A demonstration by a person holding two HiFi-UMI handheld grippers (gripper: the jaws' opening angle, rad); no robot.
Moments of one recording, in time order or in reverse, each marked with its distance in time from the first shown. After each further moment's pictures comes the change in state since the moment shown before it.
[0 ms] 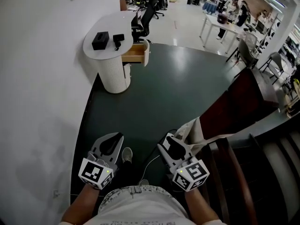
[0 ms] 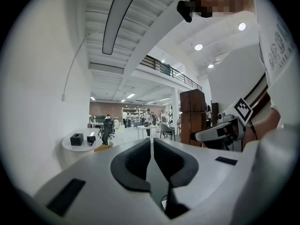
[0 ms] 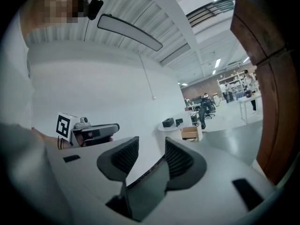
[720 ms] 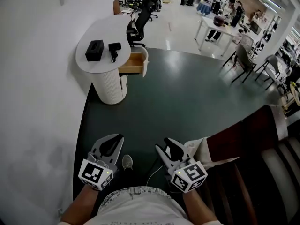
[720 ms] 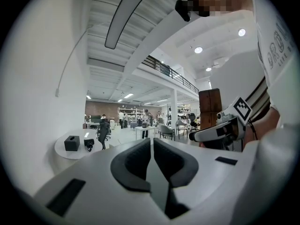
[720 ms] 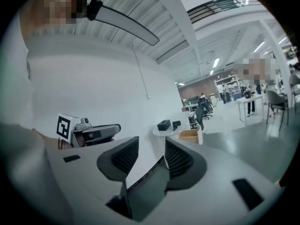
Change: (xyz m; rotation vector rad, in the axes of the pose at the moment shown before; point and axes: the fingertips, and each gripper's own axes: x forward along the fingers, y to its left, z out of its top) left arm 0.089 0.128 0.001 -0.017 -0.017 -0.066; right arm 0.139 -0.045 0.040 0.005 0.002 -0.050
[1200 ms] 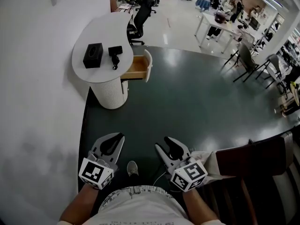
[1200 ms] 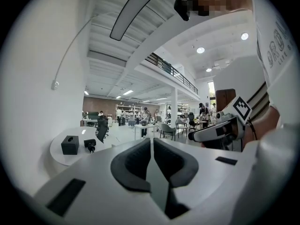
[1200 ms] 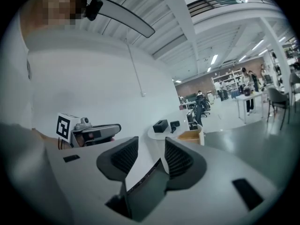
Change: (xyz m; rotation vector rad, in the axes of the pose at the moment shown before) left arm 0.068 0.124 0.001 -0.024 0.030 -0.043; right arm 0.129 -0.031 0.033 0.023 0.031 -0.042
